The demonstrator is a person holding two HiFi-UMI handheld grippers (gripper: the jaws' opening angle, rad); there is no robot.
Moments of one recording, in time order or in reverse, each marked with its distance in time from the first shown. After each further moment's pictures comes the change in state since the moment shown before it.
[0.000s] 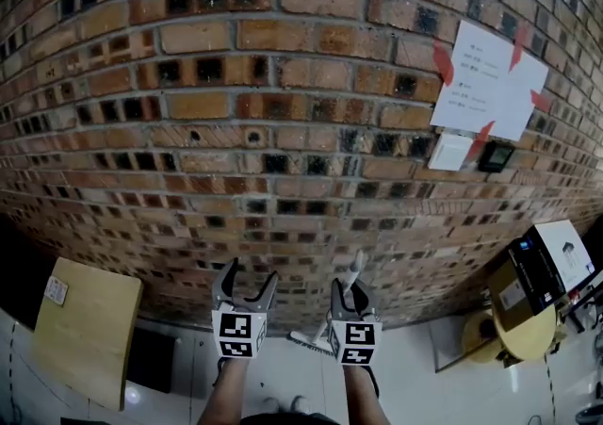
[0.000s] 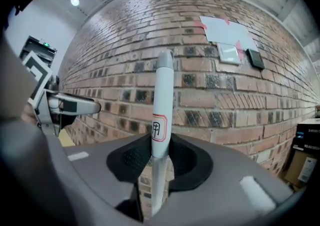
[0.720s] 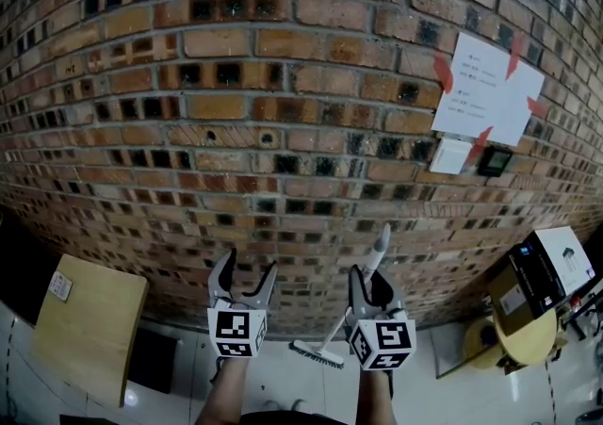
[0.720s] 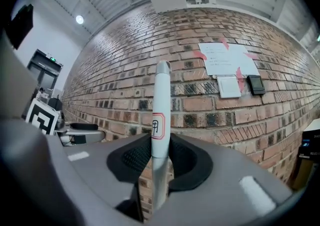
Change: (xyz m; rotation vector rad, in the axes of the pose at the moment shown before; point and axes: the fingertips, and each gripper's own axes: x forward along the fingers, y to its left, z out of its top) left arm -0.032 0.011 0.054 0.010 -0.125 0.048; right arm -0.050 0.004 0.106 0.038 -0.169 0.072
